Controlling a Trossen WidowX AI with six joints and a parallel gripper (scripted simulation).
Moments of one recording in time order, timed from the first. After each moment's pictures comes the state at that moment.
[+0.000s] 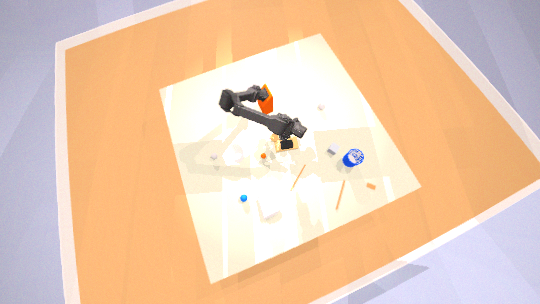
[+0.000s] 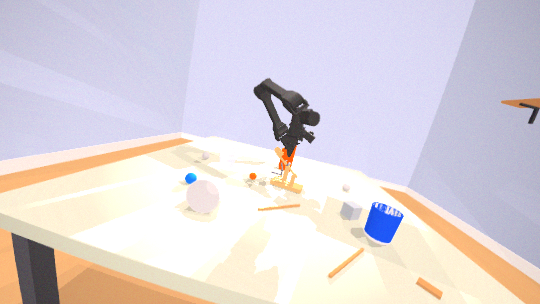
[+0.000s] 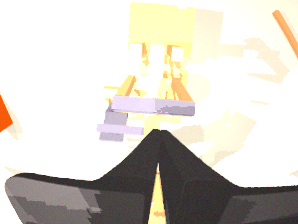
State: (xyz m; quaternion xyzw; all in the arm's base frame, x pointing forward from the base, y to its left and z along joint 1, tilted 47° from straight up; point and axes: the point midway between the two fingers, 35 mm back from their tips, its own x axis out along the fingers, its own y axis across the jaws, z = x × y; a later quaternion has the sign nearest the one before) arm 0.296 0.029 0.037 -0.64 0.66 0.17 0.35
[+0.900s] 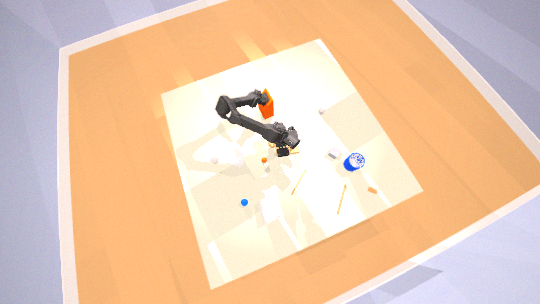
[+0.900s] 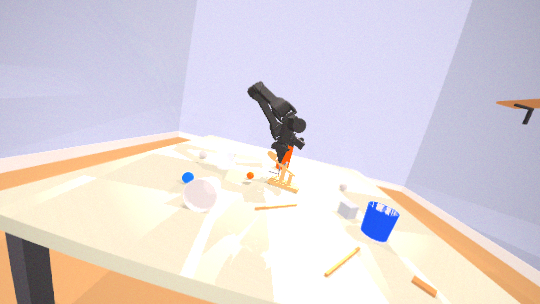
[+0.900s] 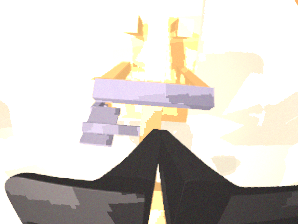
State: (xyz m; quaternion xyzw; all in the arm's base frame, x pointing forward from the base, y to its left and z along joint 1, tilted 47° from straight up) arm 0.295 -0.013 0.027 -0.64 0.66 0.18 0.36
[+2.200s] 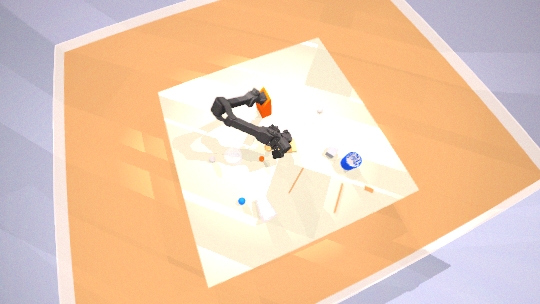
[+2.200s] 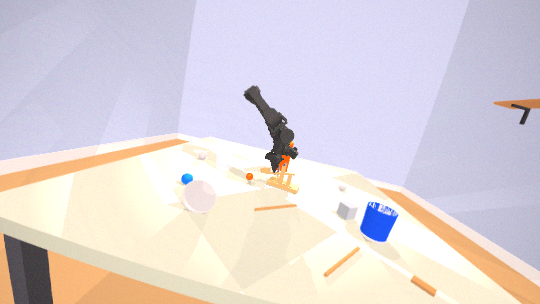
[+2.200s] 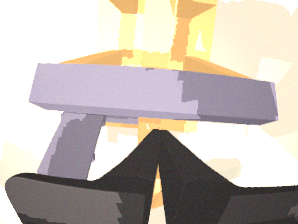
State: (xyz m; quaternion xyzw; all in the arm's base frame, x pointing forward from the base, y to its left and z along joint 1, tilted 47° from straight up) arm 0.295 -0.056 0.005 -0.64 0.66 0.18 0.36
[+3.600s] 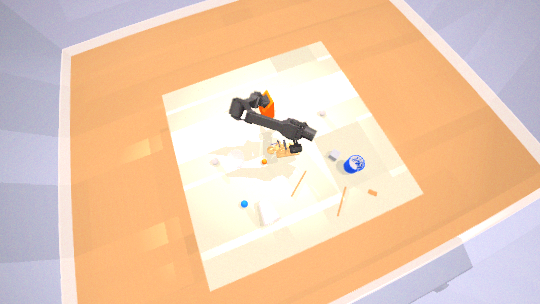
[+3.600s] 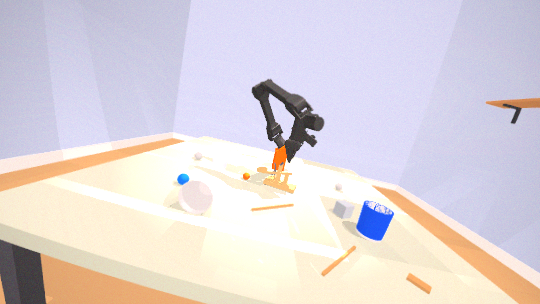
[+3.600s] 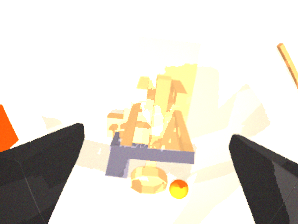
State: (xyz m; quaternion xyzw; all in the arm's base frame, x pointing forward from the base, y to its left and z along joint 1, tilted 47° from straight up) arm 0.301 0.053 0.005 -0.64 0.67 0.18 0.34
